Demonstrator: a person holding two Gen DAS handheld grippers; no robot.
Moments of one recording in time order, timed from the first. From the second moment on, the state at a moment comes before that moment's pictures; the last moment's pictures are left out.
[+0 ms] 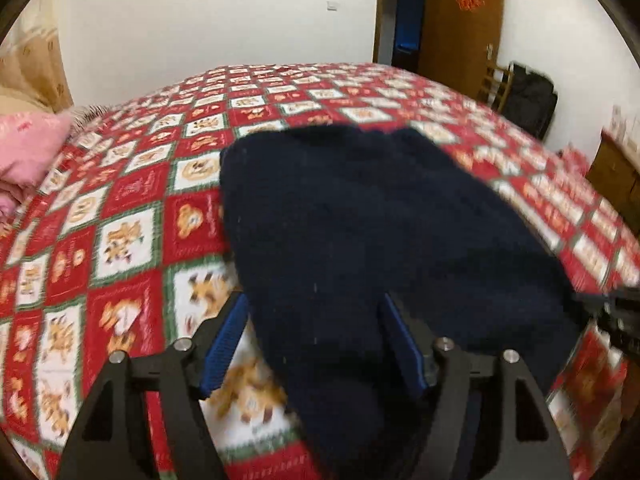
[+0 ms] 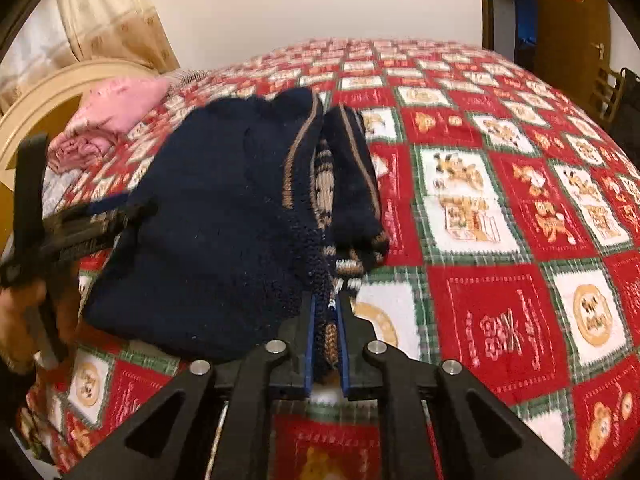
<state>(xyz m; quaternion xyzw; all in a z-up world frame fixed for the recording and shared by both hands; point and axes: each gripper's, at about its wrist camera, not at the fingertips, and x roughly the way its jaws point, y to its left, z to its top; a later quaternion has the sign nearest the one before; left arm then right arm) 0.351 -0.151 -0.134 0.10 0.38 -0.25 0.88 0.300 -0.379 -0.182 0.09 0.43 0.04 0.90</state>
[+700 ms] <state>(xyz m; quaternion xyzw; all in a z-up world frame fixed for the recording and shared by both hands) 0.328 -0.127 -0.163 0.02 0.41 -0.30 0.86 0.490 -0.366 -0.171 0.12 0.45 0.04 0.88</state>
